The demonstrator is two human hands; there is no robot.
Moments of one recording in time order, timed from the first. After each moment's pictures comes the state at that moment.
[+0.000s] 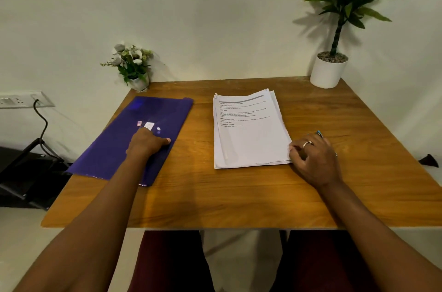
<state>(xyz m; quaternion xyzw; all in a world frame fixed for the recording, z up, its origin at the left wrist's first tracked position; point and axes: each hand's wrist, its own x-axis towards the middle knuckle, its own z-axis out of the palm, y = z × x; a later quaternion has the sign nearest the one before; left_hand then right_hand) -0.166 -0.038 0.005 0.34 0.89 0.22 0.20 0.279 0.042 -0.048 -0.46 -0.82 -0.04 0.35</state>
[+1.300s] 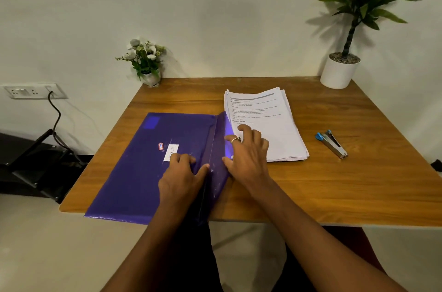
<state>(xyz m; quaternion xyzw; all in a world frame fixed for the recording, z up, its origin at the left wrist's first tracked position) -0.052 -0.142 -0.024 0.46 0.84 0.27 0.10 0.097 -0.046 -0.003 -0.52 -0.83 0.07 0.18</state>
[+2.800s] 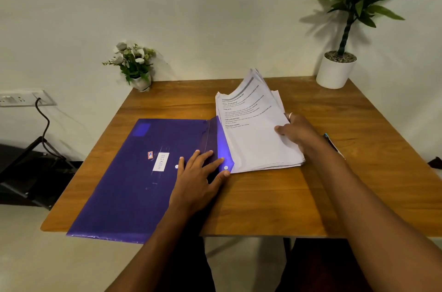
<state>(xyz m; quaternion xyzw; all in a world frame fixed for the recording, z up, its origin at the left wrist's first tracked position) -0.039 -0.096 -0.048 0.66 0.72 0.21 0.12 0.204 0.092 0.024 -0.60 -0.60 0.46 0.28</state>
